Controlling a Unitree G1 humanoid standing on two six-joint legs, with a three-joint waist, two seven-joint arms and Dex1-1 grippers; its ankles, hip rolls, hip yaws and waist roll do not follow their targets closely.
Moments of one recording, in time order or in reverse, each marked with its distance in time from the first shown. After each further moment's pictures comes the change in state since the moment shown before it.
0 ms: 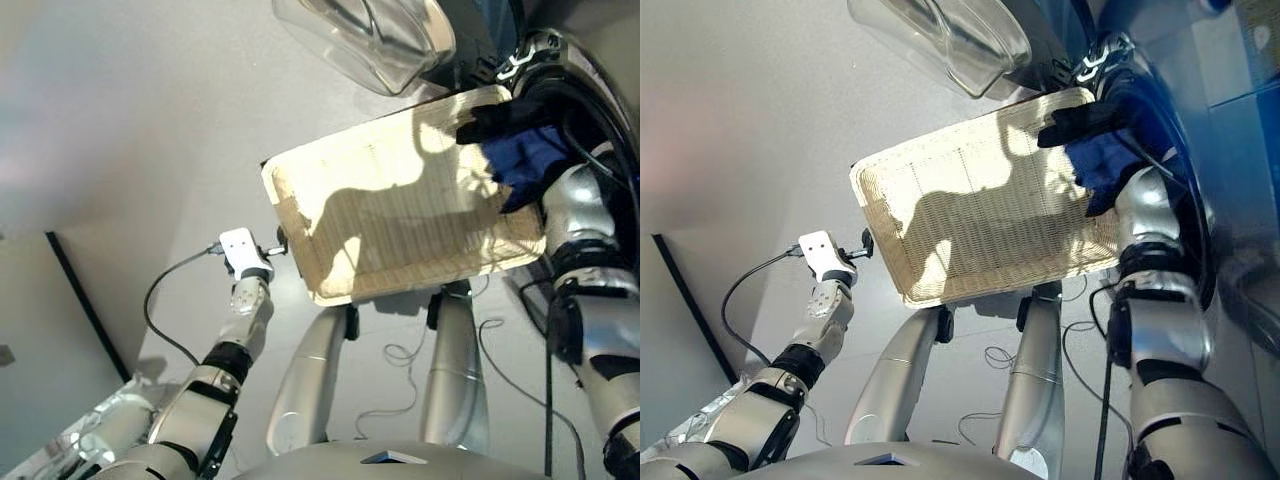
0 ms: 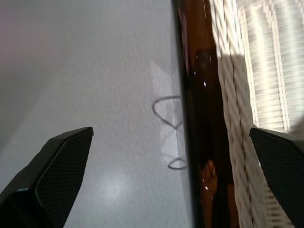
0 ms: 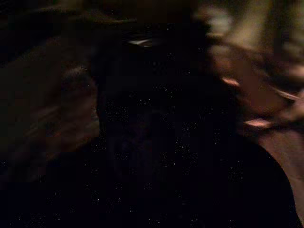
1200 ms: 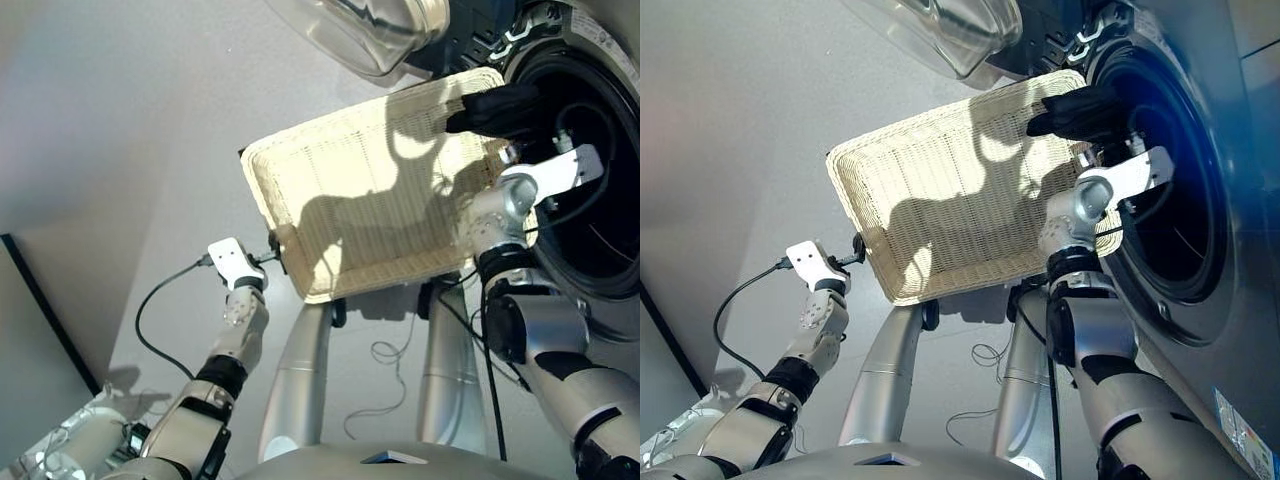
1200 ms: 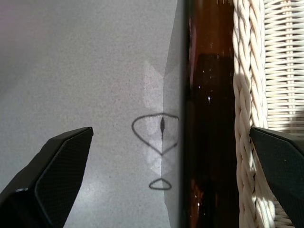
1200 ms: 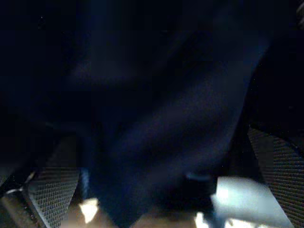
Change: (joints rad) left arm 0.090 0.026 0.005 -0.123 -0.074 -0.064 0.013; right arm -0.015 0.241 0.009 0.080 0.369 -0.133 0.257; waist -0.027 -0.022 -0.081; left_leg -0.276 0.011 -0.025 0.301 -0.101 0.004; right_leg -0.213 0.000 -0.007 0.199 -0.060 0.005
